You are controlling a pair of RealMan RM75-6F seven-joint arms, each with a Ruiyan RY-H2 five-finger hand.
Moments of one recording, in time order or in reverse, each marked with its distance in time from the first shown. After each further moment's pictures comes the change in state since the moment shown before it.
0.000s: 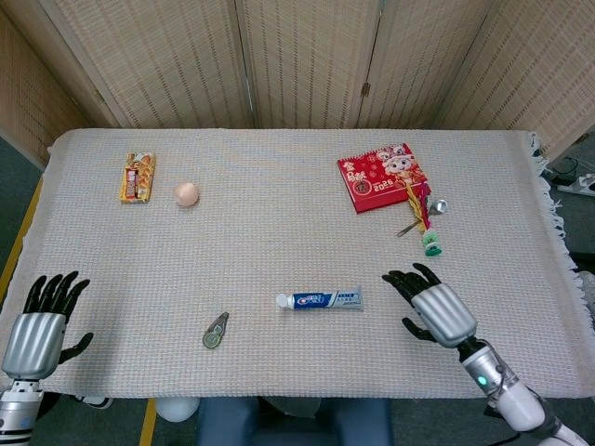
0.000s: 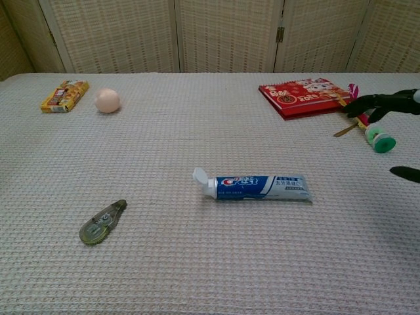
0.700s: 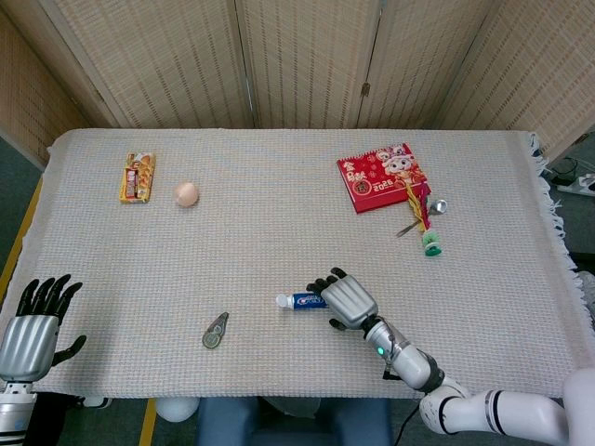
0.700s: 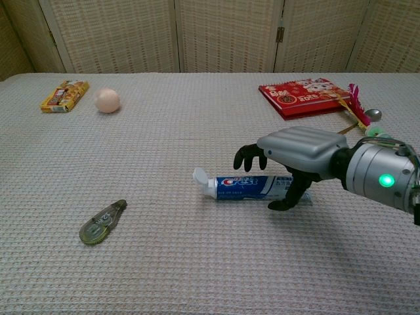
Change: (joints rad) left arm 0.010 0.001 0.002 0.035 -0.023 -0.007 -0.032; right arm 0.297 -0.407 0.087 0.190 0.394 -0.230 -0.364
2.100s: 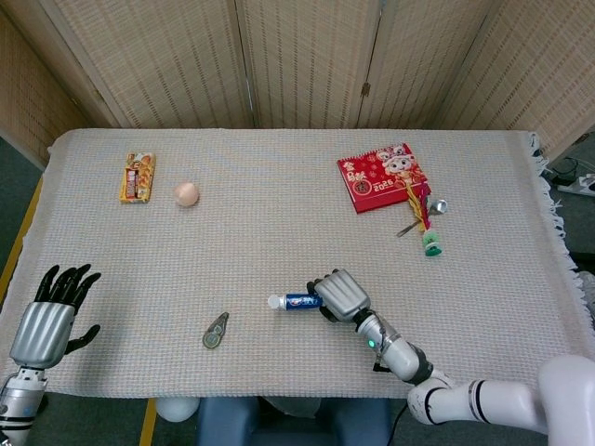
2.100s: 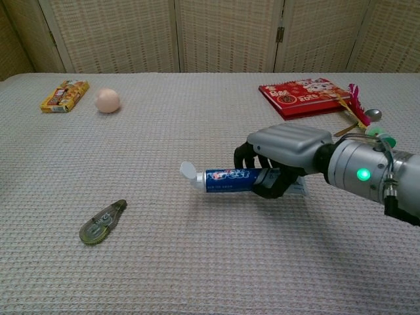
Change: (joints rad) left arm -0.076 -0.001 -0.017 0.037 0.085 -0.039 -0.048; right arm 0.091 -0.015 -0.034 0.035 0.051 0.045 0.033
